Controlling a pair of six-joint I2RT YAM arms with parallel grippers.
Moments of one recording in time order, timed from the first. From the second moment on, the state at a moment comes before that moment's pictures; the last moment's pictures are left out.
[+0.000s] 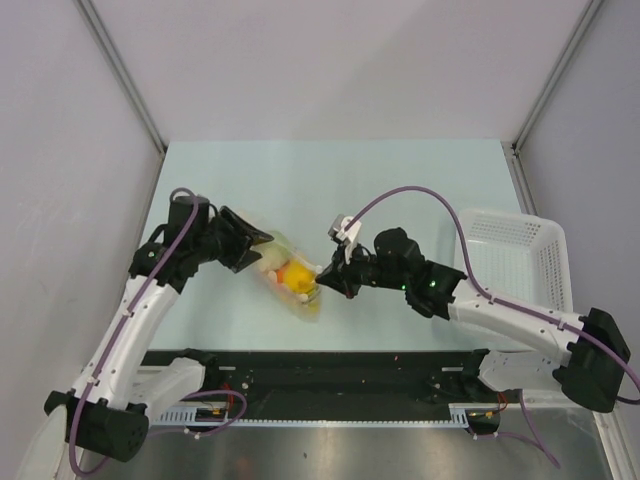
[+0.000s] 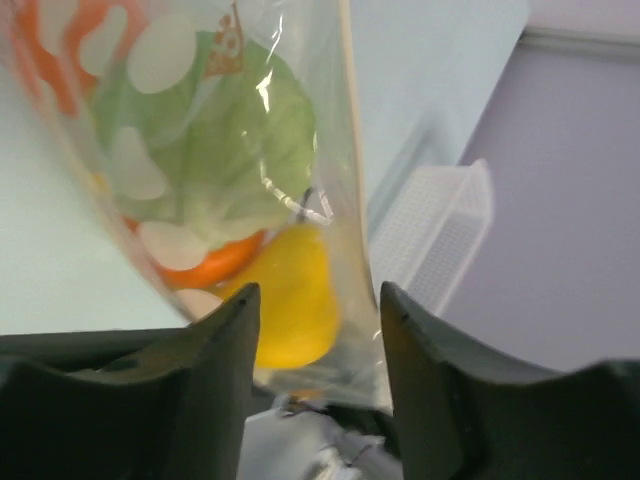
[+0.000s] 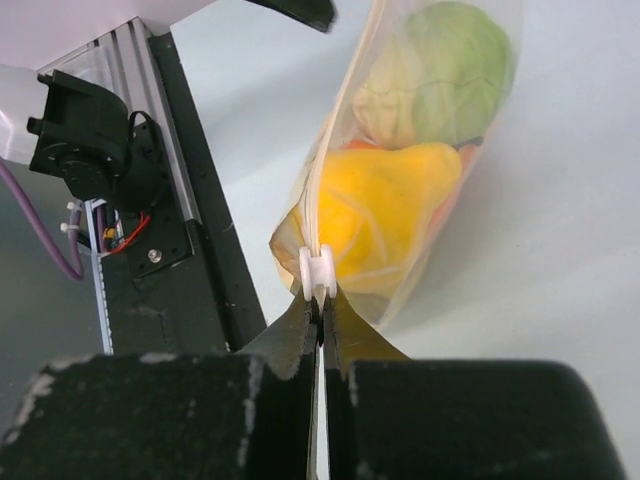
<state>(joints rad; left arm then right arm) -0.26 0.97 1.03 -0.79 0.27 -1.16 0.97 1.18 0.85 0.04 -0.28 0.15</state>
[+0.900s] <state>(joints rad) -0.65 1.15 1.27 -0.60 0.61 -0.02 0.72 1.29 1.13 -0.42 -0.77 -0.06</state>
